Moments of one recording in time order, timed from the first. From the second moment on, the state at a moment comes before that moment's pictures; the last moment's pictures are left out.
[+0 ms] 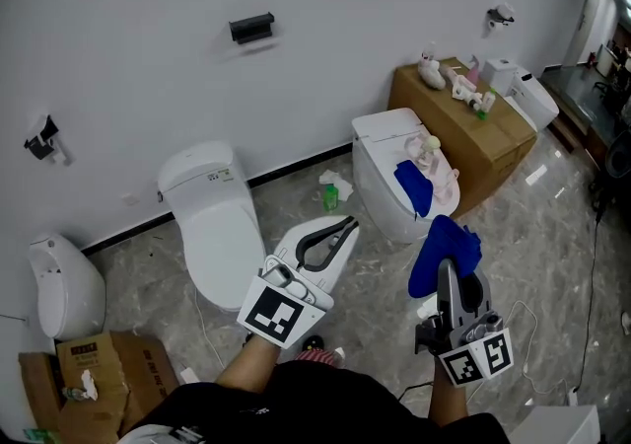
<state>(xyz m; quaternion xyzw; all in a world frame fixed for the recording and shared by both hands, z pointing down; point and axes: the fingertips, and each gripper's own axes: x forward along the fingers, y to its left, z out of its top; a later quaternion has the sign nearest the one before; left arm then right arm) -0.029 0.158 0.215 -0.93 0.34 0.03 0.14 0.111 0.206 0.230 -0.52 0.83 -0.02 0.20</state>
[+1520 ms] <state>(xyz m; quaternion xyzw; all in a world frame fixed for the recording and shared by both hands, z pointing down) -0.086 0.070 0.236 -0.95 0.30 0.04 0.10 0.038 0.127 0.246 -0.53 0.83 -0.01 0.16</state>
